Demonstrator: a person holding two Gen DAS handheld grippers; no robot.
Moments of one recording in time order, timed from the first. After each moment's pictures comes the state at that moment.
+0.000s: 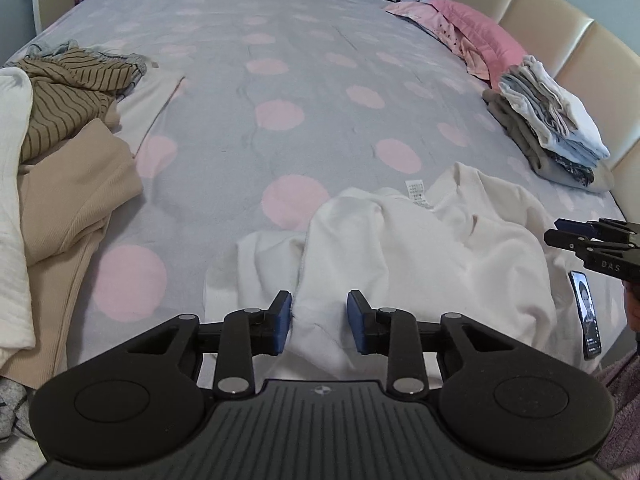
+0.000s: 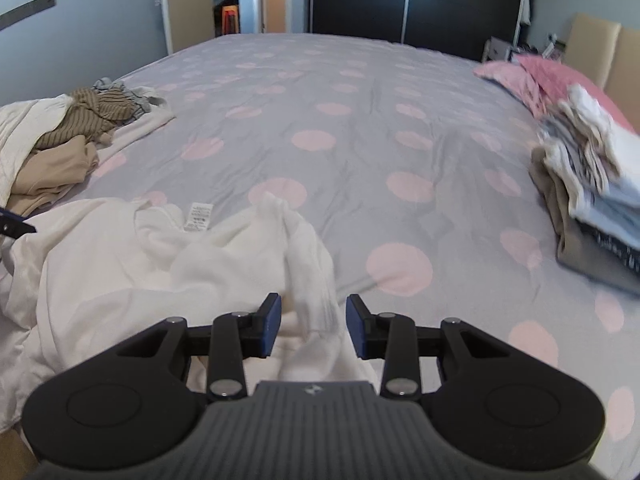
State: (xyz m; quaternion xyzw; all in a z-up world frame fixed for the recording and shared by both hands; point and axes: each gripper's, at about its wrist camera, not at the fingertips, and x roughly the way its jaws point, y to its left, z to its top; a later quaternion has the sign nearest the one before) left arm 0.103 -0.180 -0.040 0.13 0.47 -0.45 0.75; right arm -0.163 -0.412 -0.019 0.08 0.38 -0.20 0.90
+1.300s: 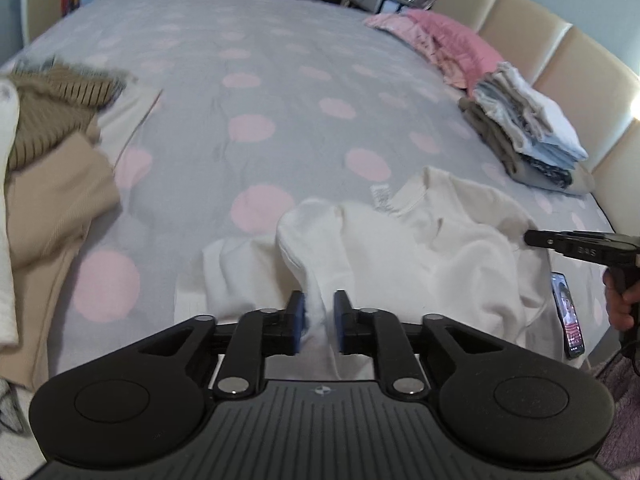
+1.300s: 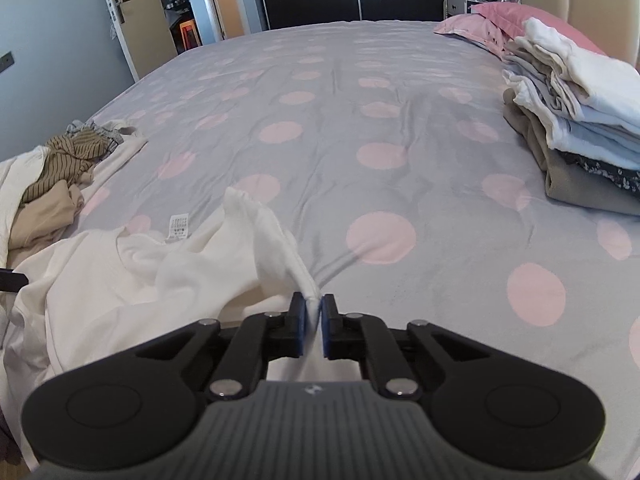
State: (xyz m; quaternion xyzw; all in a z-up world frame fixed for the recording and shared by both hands) left arm 0.088 -0.183 -0.037 0.11 0.47 -0.47 0.74; right arm -0.183 -0.433 -0.022 0.17 0.37 -0.23 0.88
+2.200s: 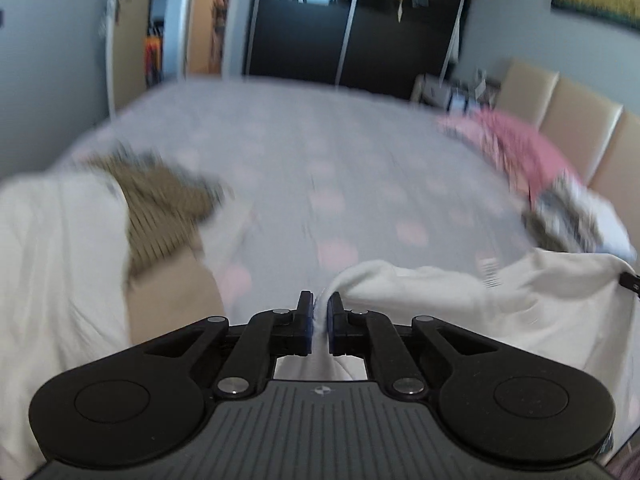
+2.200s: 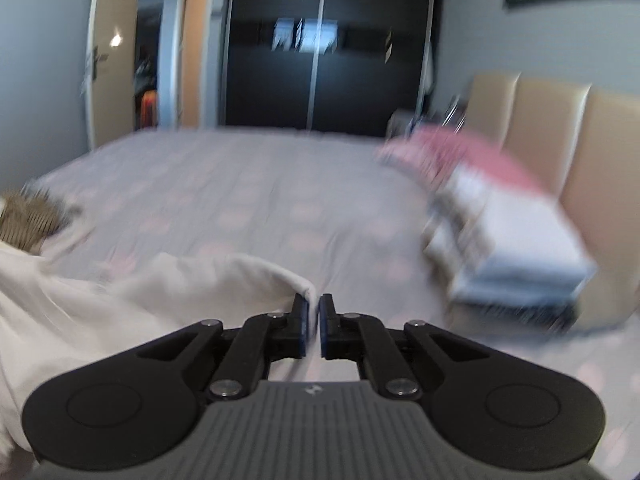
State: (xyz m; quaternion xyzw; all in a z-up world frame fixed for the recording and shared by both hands) left arm 0.107 -0.149 0.076 0.05 0.32 -0.38 0.87; right arm -0.206 -0.433 0.068 0.04 0.23 -0.35 0.91
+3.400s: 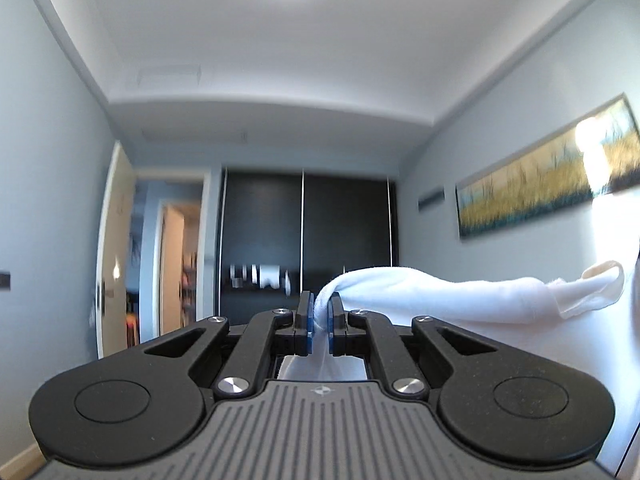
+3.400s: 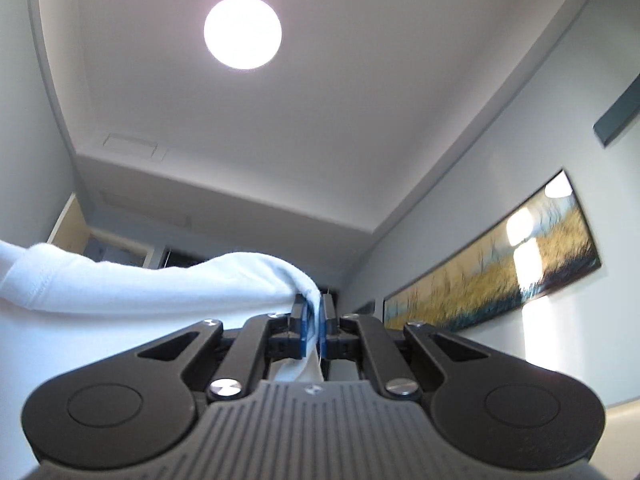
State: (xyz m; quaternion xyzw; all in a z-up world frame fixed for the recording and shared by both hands) left arm -0.024 -0.061 0.368 -0.02 -0.04 -0.44 0.89; right arm -0.385 -0.275 0.366 -0.17 -0.21 -0.44 0.85
